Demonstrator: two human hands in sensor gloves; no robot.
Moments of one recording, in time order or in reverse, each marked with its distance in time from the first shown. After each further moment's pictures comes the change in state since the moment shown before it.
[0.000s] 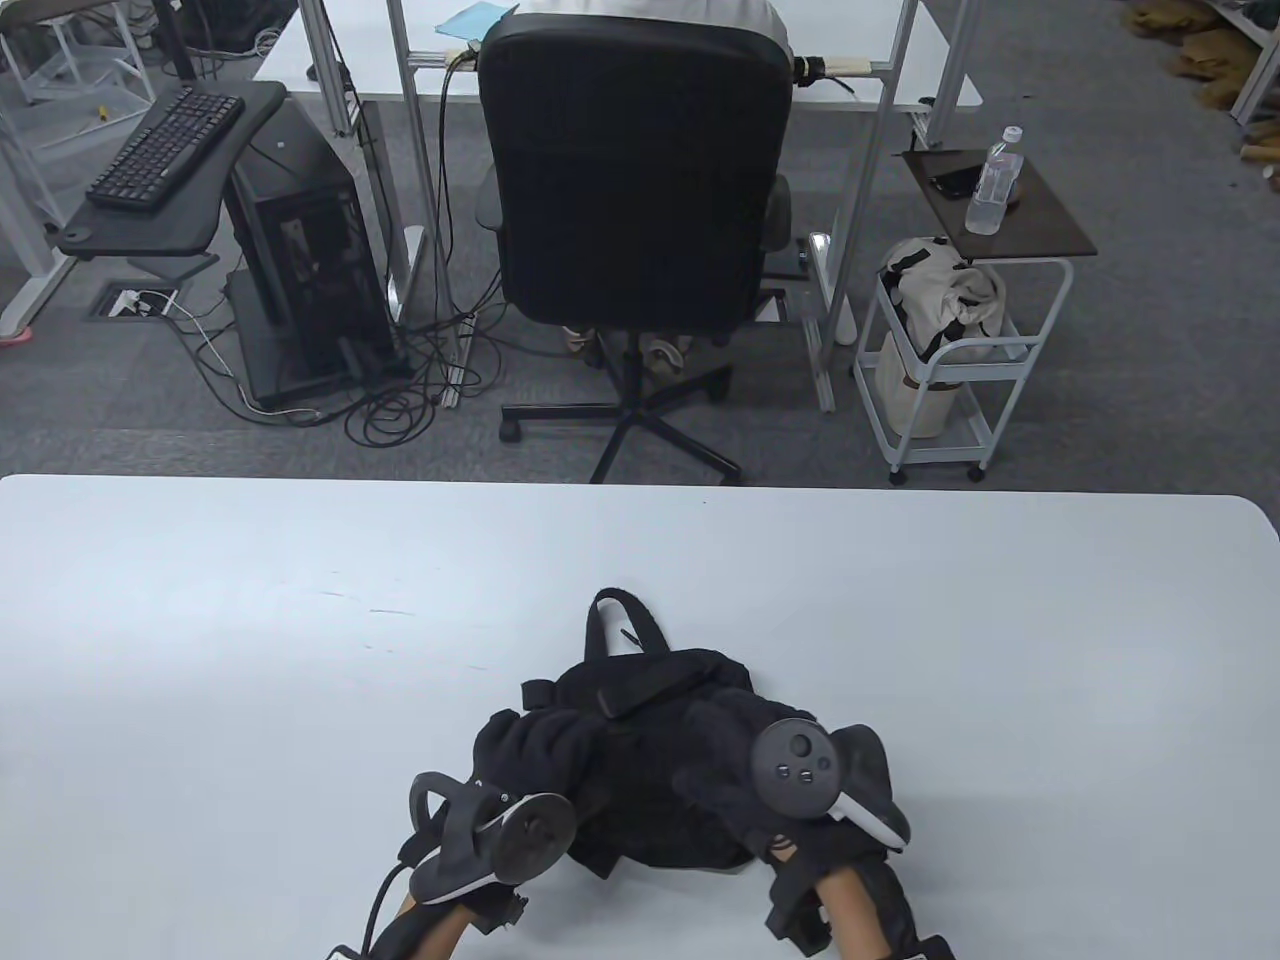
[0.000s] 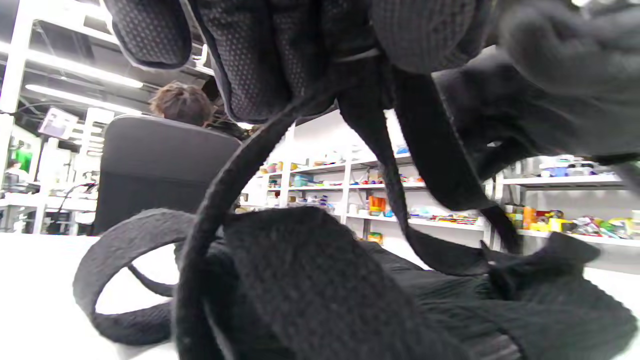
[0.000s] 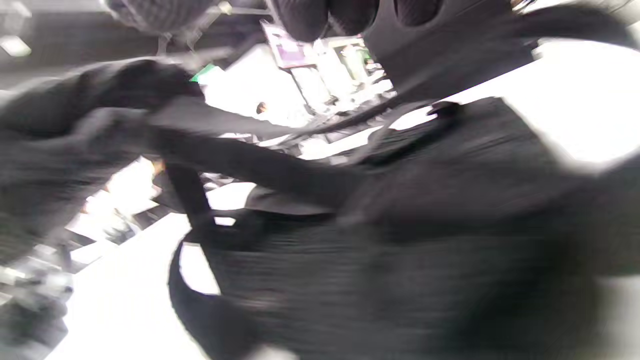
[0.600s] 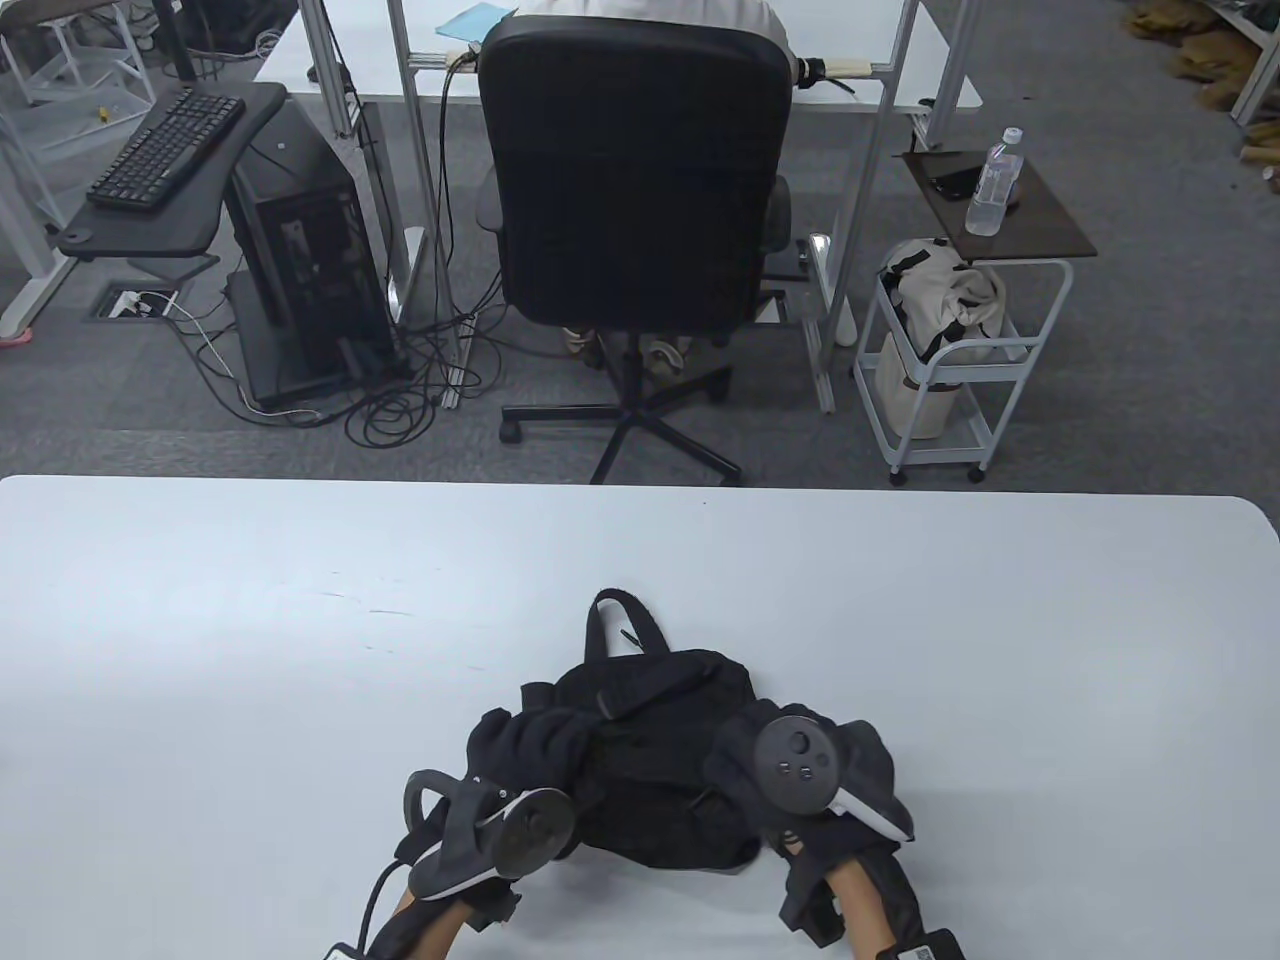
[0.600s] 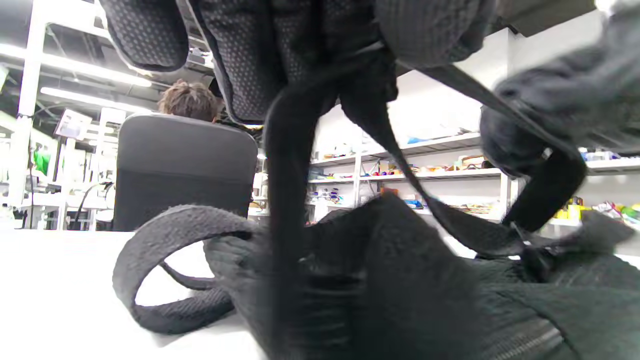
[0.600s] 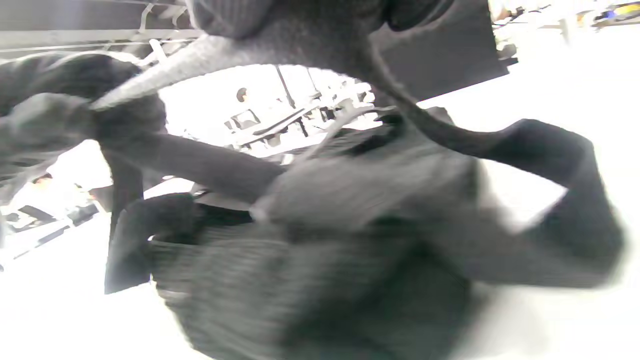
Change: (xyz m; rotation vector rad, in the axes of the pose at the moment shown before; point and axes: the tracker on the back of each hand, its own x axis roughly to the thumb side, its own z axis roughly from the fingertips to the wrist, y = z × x) left_hand -0.012 -0.006 -0.003 -0.030 0.048 0.019; right_hand -0.040 -0.022 0.013 0.036 0.117 0.186
